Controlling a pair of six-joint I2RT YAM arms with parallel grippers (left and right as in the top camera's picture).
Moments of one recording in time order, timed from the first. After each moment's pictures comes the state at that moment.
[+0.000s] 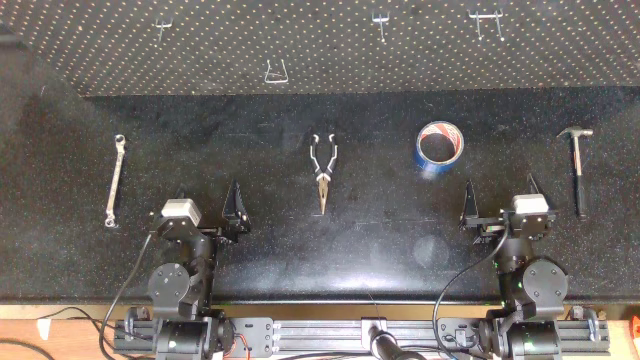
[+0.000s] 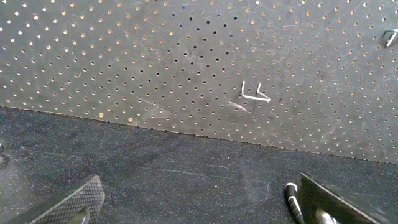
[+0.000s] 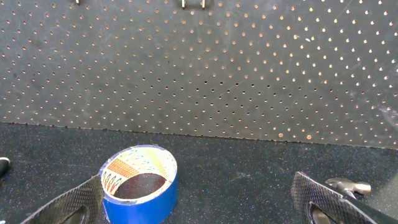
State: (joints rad) left arm -0.01 0.01 0.01 -0.07 0.01 -0.21; right arm 0.03 0.01 0.01 -0.07 -0.02 -0.05
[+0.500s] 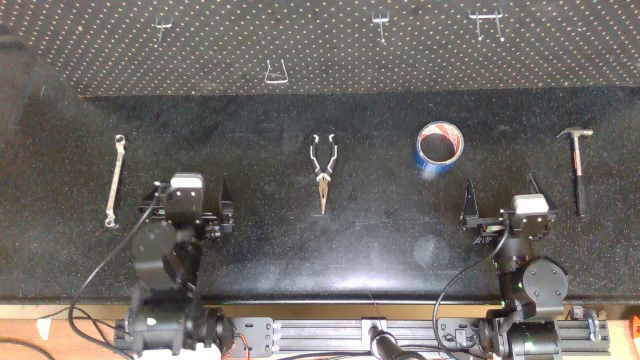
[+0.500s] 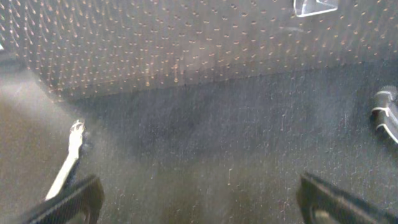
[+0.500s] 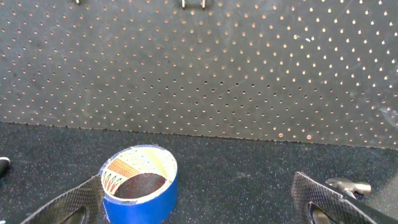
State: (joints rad) left arm 0.08 0.46 0.32 -0.34 -0.04 0.19; right arm 0.03 0.01 0.01 -0.07 -0.03 -0.05
